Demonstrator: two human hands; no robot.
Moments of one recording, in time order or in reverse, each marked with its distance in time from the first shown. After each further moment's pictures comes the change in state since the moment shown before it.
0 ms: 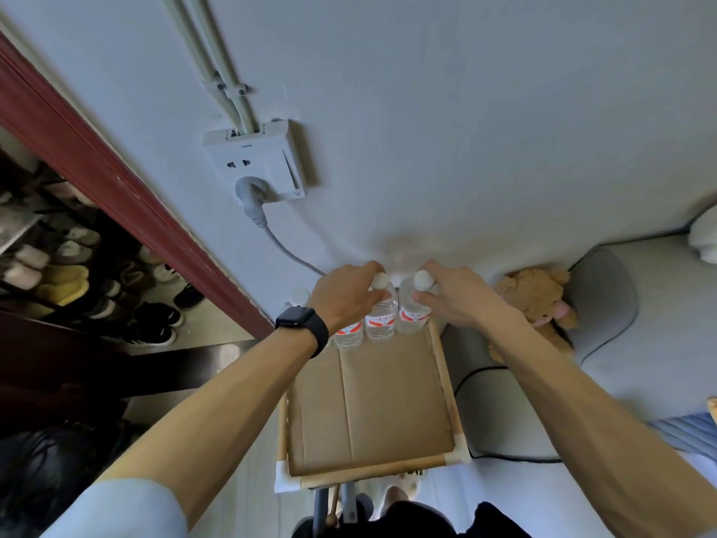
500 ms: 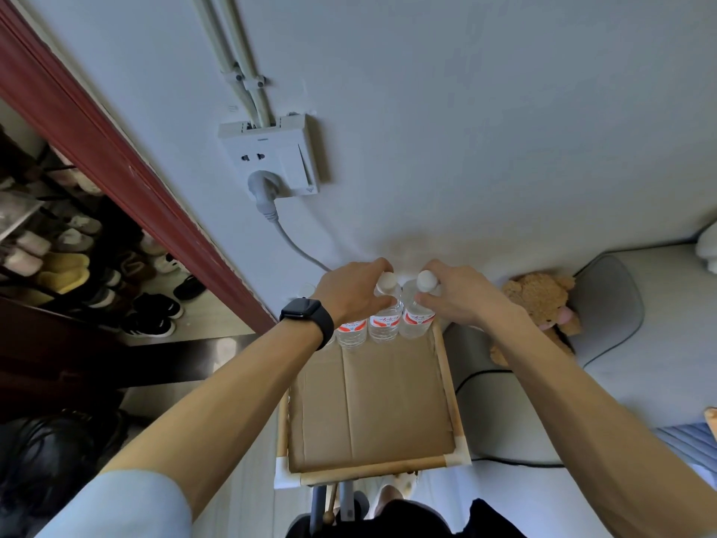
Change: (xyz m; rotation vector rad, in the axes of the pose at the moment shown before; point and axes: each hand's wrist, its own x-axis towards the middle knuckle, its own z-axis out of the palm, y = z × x) left_hand 0.004 -0.005 -0.005 0.021 -0.057 0.034; right_hand 0.004 -0.010 -0.006 -0.029 -0.045 0.017
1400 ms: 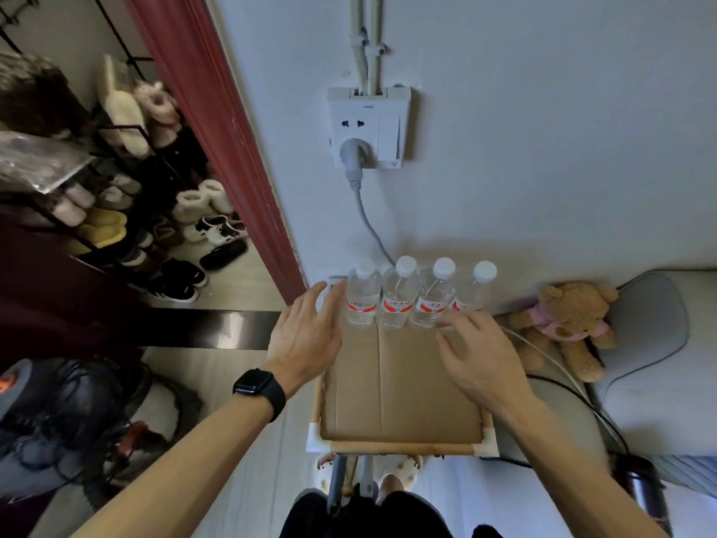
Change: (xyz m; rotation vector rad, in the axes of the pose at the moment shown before) left_hand -0.142 -0.106 0.057 0.091 0.313 -0.207; right_hand -0.086 -0.050 0.091 0.099 0.423 -0.248
